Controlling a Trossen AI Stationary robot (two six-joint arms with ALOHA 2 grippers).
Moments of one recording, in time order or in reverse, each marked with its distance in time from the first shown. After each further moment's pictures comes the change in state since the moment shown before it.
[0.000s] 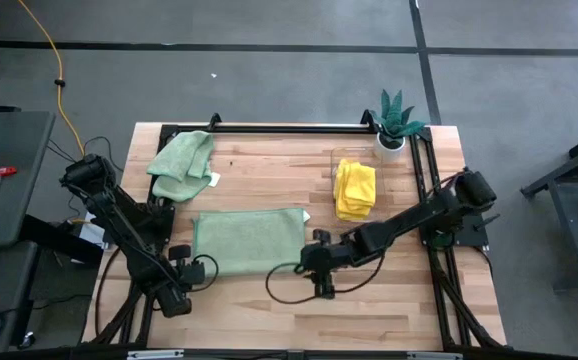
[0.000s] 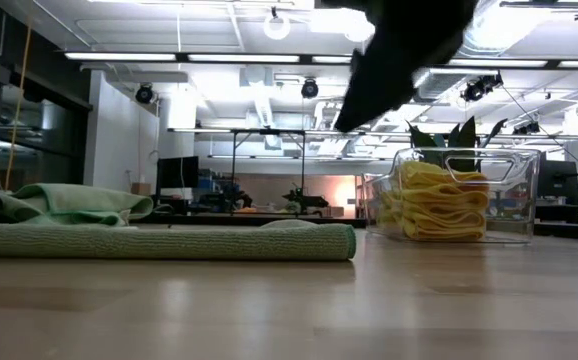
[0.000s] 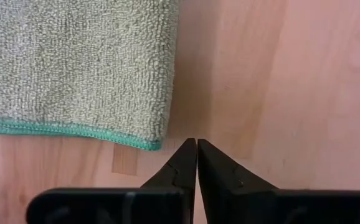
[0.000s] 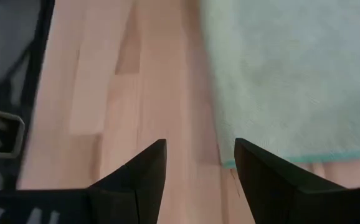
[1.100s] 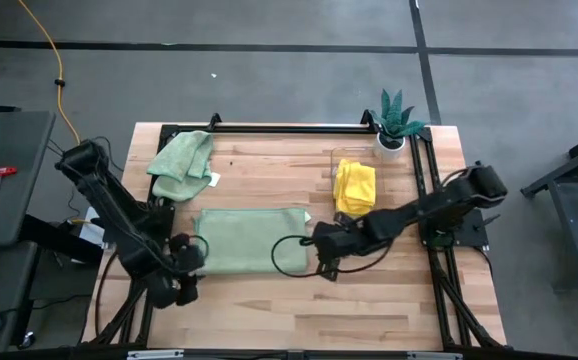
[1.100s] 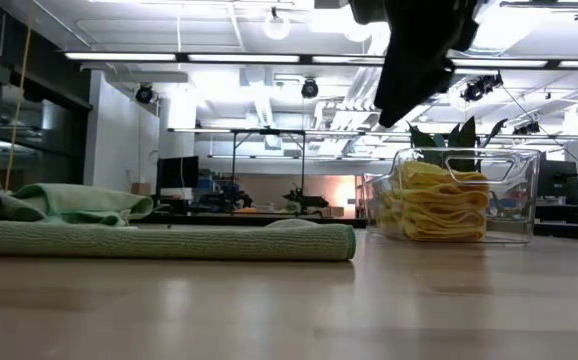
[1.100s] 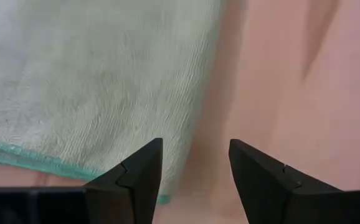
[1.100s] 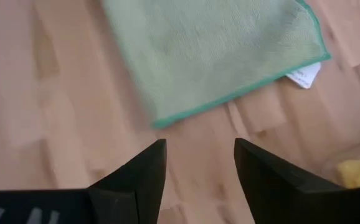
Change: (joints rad) left arm 0.007 -0.183 -0.035 -0.016 -0.279 -0.117; right arm -0.038 -0.103 0.039 -0.322 0.125 0.298
